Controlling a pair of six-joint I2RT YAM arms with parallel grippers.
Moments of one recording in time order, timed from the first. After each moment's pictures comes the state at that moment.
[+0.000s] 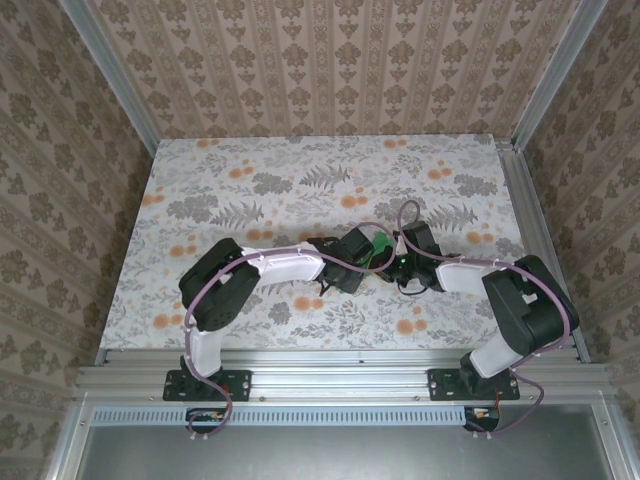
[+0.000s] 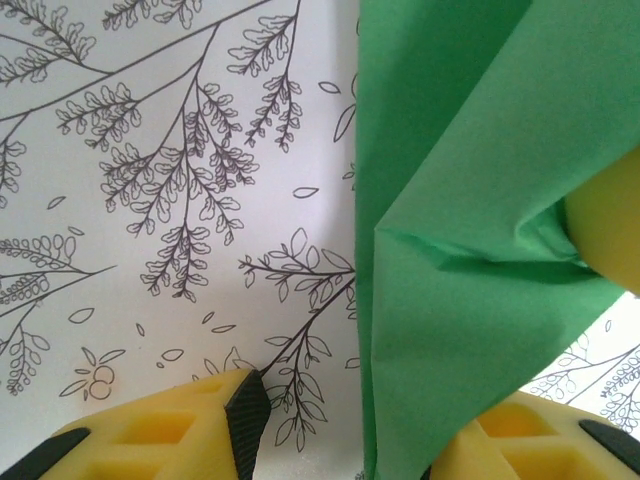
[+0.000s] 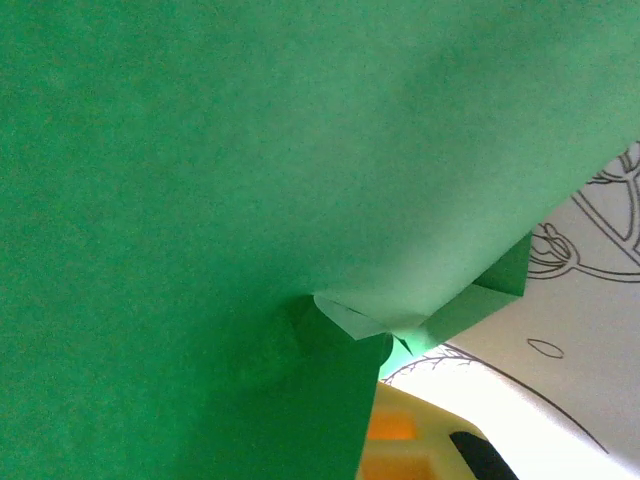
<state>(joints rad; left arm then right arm) -0.99 1.94 1.23 -0.48 -0.12 -0.32 0.37 1.56 0.60 0.11 -0.46 0.92</state>
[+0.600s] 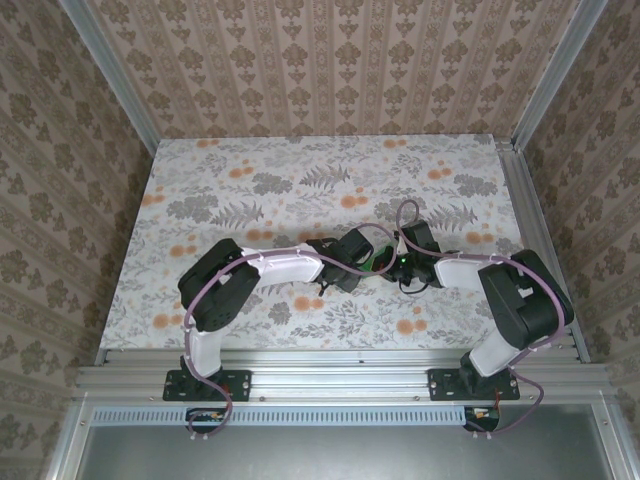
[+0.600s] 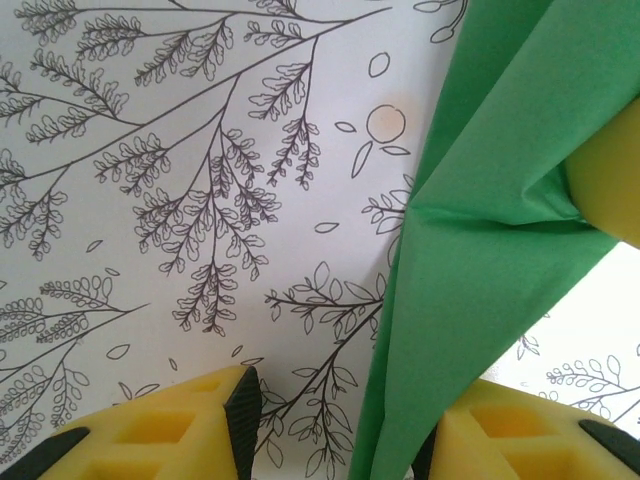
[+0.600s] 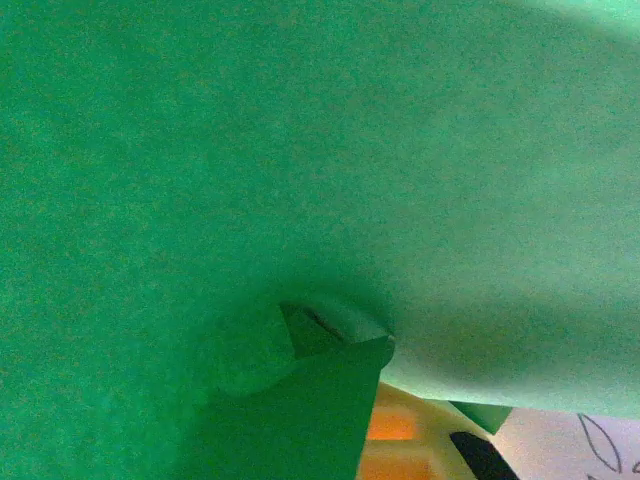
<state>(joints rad) -0.99 1.94 1.20 -0.42 -0.16 -0.26 0.35 1.61 0.63 0.06 -0.42 0.84</state>
